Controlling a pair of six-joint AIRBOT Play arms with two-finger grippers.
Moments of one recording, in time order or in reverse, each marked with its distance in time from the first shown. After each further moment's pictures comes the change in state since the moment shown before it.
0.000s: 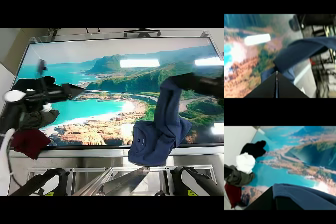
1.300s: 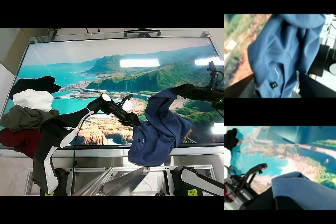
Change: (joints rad) left arm -0.622 -0.855 0.521 0.067 -0.105 -0.063; right arm -0.128 -0.216 -0.019 -0.109 0.030 -0.051
